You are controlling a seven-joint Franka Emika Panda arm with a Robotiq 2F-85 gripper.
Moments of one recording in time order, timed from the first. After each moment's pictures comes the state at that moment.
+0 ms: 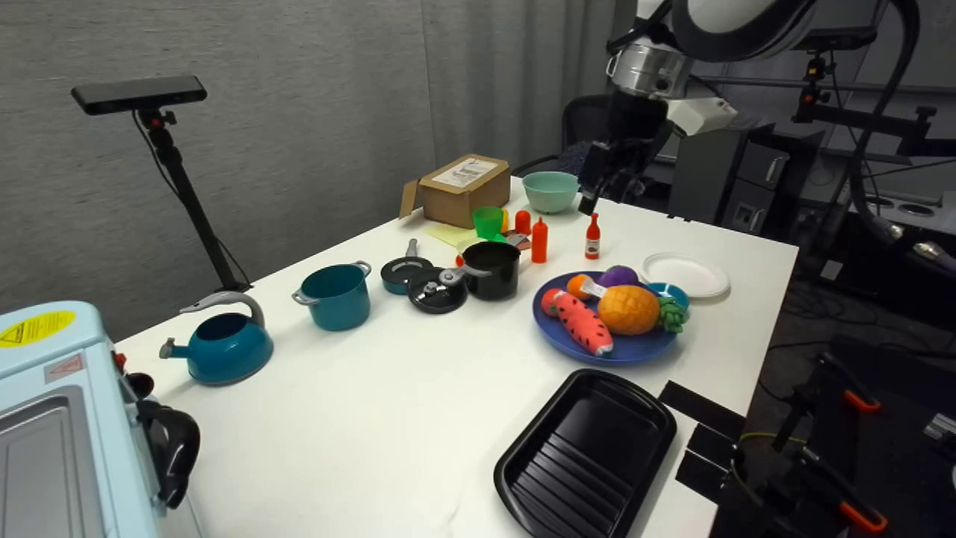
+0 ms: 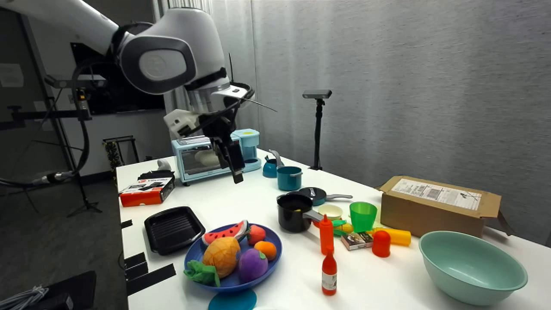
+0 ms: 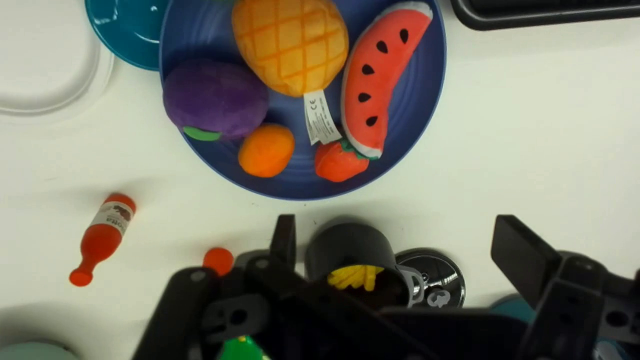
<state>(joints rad) 0.04 -0.07 0.00 -2.26 0.13 2.38 0.00</state>
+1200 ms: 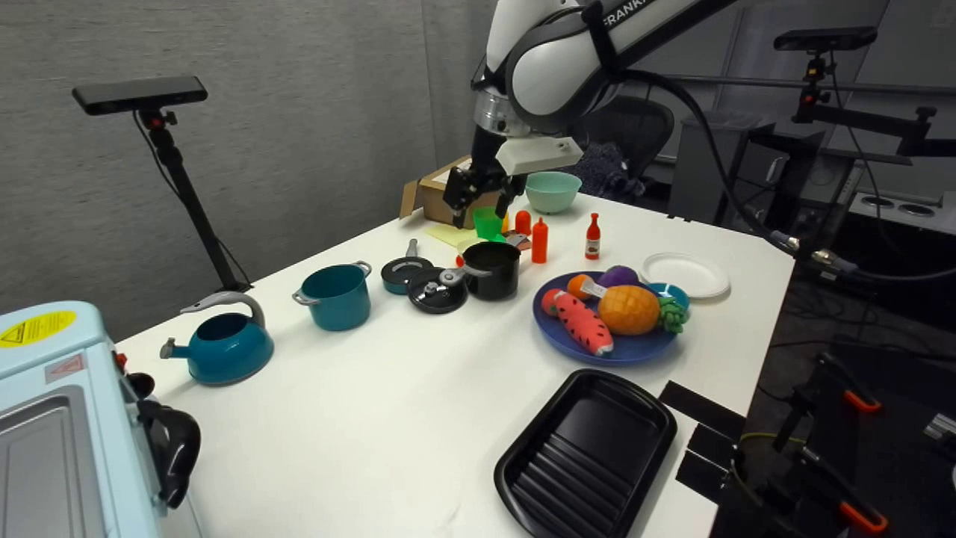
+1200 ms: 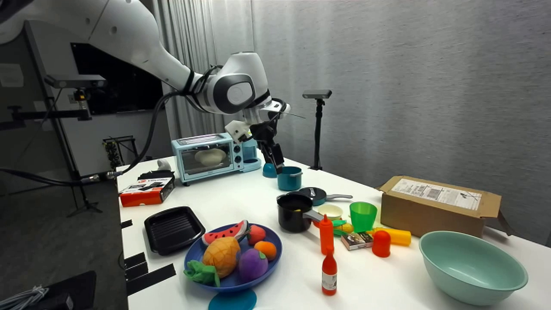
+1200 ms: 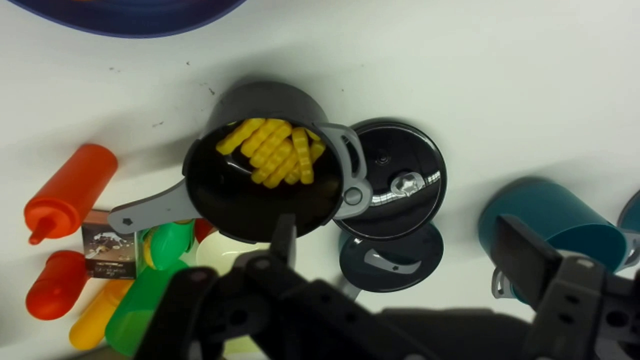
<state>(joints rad) 0.12 0.46 0.04 -1.68 -0.01 2.42 0.36</state>
